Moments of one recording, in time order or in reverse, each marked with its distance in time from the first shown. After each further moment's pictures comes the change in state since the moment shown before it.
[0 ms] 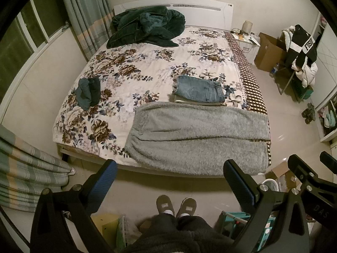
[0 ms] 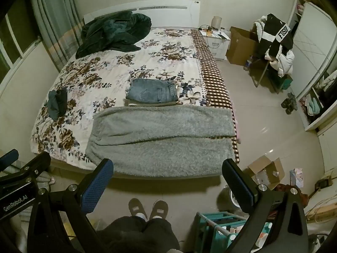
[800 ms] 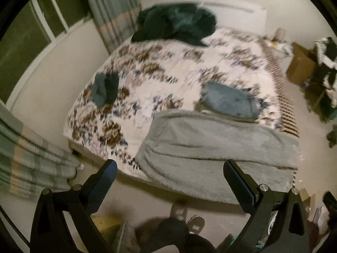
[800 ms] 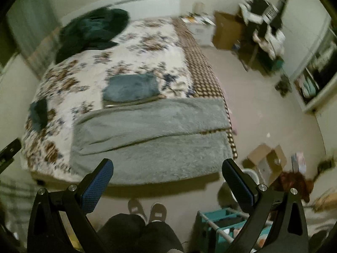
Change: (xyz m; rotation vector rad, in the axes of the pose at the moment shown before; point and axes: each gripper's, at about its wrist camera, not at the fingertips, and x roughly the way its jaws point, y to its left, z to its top) left arm 0.132 0.032 0.042 -0.052 0.098 0.350; right arm 0.130 -0.057 0.028 0.149 0.087 -0.055
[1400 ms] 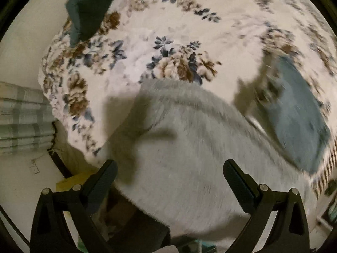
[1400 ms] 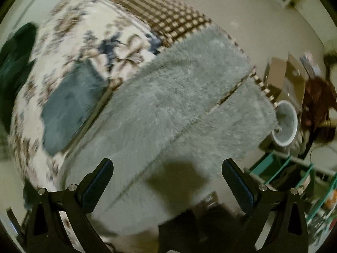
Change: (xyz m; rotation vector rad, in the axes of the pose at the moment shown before) left arm 0.361 -0.075 0.178 -0.341 0.495 -0.106; right arm 0.417 -0.064 0.143 0.604 0.399 -0.033
